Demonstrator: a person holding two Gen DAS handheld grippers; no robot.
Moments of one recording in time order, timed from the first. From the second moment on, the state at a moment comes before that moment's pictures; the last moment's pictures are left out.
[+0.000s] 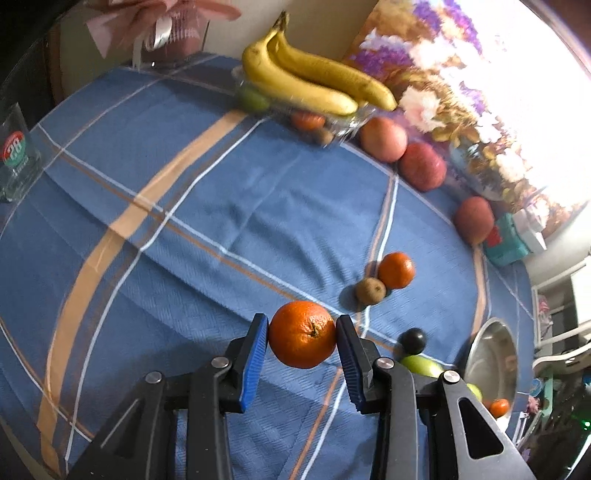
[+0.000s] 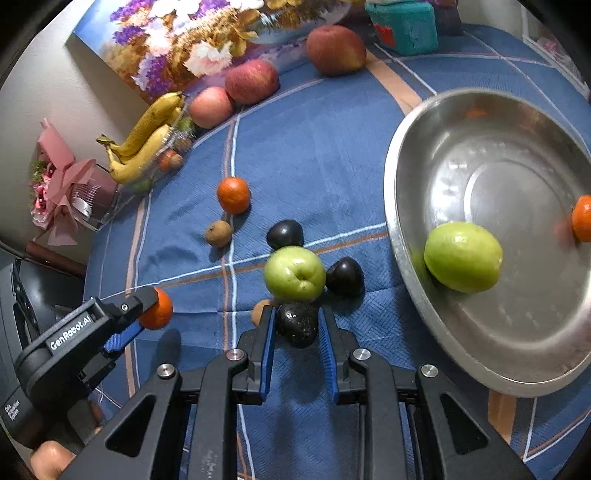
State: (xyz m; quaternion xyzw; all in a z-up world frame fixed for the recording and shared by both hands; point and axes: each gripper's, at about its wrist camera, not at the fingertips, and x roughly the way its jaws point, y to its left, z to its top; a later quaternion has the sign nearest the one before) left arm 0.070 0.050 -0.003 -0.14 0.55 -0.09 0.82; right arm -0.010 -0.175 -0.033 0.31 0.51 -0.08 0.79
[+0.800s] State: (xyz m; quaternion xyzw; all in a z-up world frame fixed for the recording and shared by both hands) left arm 0.055 -0.005 0.019 -0.09 0.53 -0.16 0.83; right arm -0.062 -0.242 0.004 0.34 0.46 -0.20 0.80
